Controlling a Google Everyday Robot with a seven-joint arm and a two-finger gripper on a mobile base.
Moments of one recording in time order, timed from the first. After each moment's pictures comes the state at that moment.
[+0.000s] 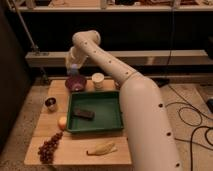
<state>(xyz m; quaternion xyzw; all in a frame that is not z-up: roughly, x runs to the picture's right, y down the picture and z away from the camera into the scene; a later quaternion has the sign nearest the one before) -0.167 -0.150 0.862 0.08 -0.28 -0.68 0.68</state>
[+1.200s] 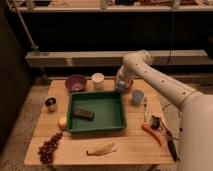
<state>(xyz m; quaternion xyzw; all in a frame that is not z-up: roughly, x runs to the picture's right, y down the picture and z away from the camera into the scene) 0.124 -0.046 0.882 -0.08 -0.17 -0.52 0.83</state>
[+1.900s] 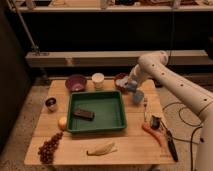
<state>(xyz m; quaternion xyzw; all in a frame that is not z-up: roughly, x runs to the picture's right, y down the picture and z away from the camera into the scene) 0.173 -0.052 0.859 -0.07 -0.15 -0.51 0.85</state>
